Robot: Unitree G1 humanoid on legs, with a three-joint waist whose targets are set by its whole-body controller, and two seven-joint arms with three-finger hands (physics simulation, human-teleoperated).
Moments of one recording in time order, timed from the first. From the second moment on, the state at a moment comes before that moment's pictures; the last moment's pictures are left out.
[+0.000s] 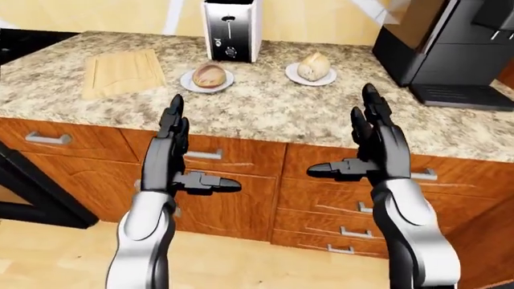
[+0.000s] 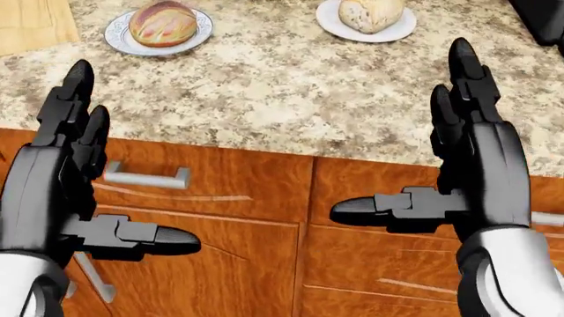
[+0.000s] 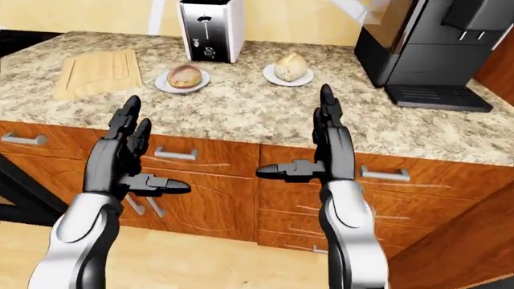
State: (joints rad) left arm -0.22 0.08 0.09 -0.62 0.04 0.69 -0.11; right arm -0.26 -0.09 -0.10 -0.61 0.06 0.69 -0.05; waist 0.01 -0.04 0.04
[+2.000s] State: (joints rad) left arm -0.24 0.15 0.18 -0.86 -0.08 0.85 -0.10; right arm -0.81 -0.24 -0.13 -0.08 -0.05 0.80 -0.12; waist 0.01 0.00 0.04
